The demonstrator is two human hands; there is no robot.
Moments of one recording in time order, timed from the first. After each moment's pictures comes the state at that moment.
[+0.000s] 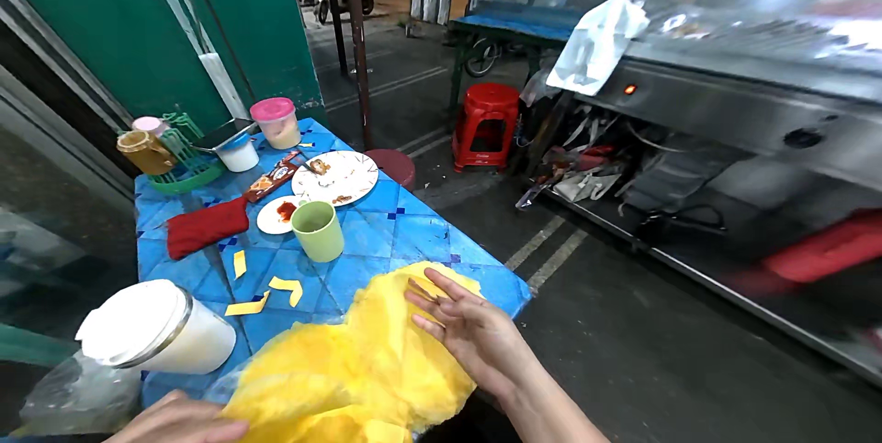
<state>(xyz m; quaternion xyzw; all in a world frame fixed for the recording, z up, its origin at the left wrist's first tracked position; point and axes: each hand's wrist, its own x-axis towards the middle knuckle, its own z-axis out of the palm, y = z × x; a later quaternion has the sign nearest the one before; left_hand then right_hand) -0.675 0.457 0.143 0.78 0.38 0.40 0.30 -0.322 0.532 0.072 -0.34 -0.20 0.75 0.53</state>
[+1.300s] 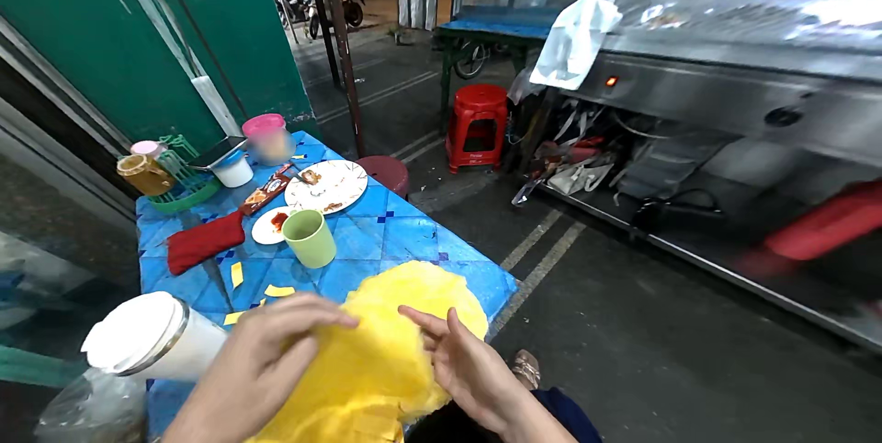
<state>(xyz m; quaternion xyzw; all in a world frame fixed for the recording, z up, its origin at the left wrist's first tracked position) -0.587 0.536 0.151 0.86 0.35 0.30 0.23 -0.316 0.491 0.040 -0.26 -0.38 0.74 0.48</state>
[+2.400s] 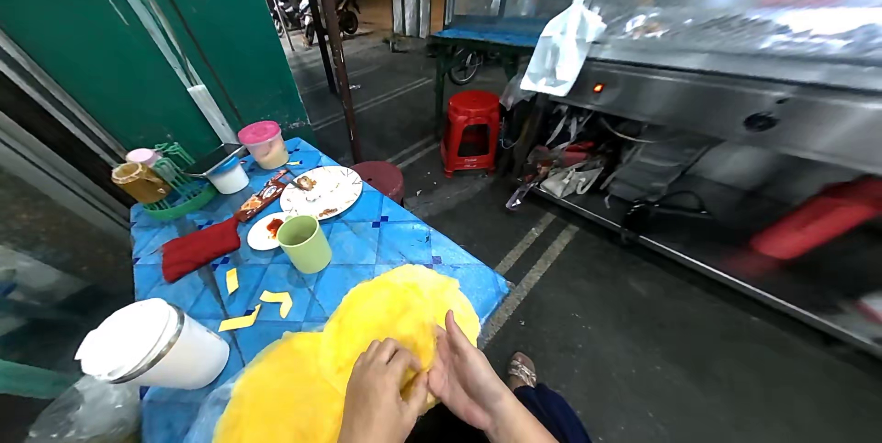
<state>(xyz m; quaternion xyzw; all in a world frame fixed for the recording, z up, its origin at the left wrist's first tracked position) -0.485 0.491 0.013 0.82 0.49 0.25 0.14 -0.314 0.491 0.008 -0.25 -0.18 0.82 0.48</state>
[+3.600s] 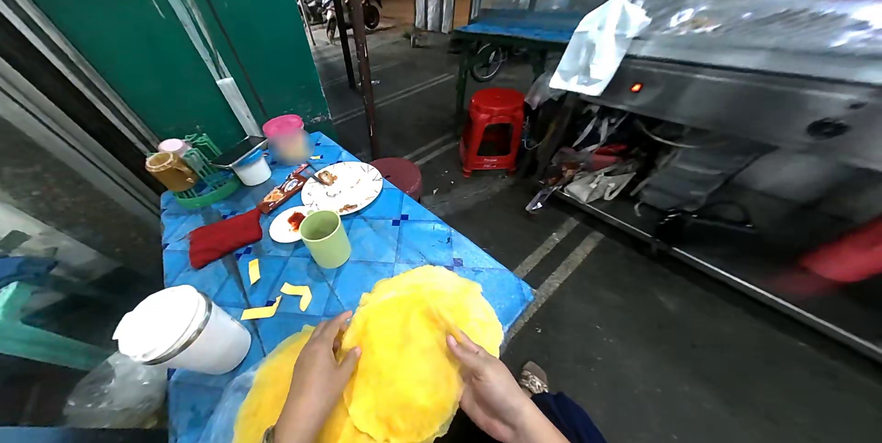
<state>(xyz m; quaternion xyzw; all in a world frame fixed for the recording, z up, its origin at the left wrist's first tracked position) -0.575 0.535 0.026 0.68 0.65 0.19 0.28 -0.318 0.488 0.010 -0.36 -0.20 0.76 0.50</state>
